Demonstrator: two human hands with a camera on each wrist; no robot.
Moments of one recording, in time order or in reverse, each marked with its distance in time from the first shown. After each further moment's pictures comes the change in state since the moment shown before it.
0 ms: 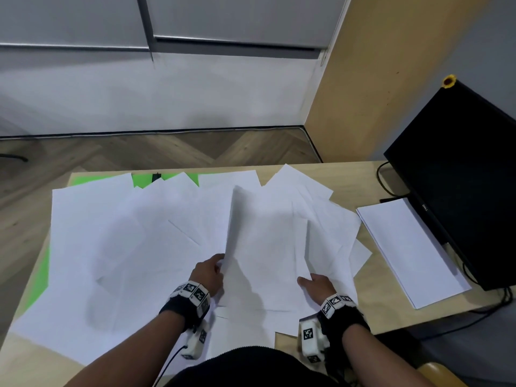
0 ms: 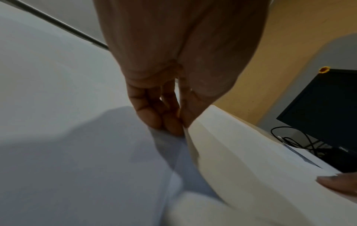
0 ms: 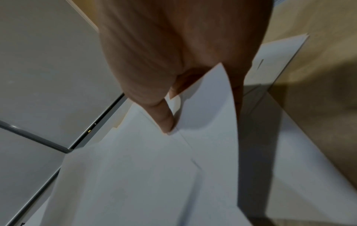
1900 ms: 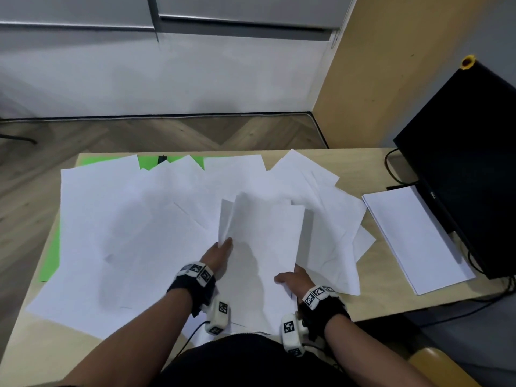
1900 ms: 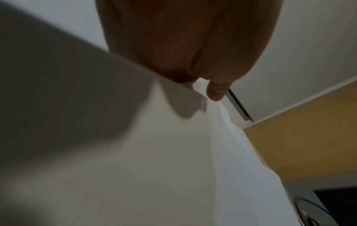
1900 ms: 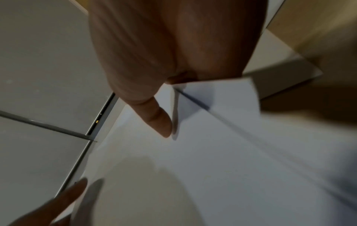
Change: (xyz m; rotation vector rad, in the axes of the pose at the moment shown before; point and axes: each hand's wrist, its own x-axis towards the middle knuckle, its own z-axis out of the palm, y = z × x) left_hand -0.006 0.008 0.006 -0.408 -0.132 -0.256; right_hand -0.025 -0.005 0.058 0.291 -0.161 0.045
